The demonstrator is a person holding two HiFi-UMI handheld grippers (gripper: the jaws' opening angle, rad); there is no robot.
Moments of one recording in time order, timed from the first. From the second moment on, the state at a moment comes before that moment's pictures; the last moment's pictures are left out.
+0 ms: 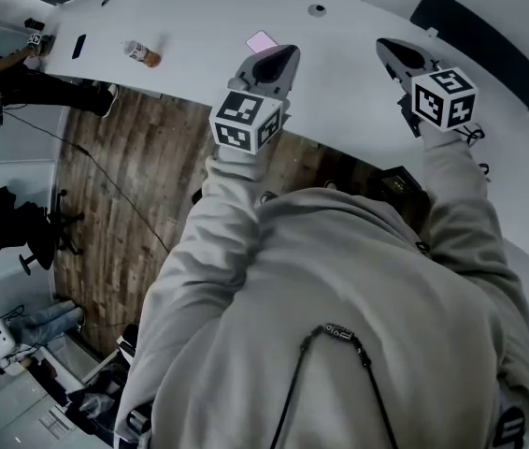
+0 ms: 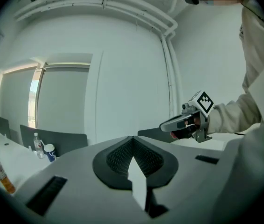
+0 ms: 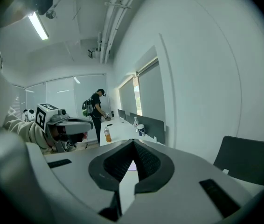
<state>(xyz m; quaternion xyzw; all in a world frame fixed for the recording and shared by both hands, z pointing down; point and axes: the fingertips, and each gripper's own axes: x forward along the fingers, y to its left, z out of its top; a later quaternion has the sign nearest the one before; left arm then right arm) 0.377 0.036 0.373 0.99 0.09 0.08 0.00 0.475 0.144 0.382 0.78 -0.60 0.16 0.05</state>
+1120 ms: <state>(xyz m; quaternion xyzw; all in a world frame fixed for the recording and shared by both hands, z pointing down) 0.409 0.118 0.373 0.98 0.18 0.10 -0.04 0.494 0.225 0.403 0.81 -0.56 0.17 0.02</state>
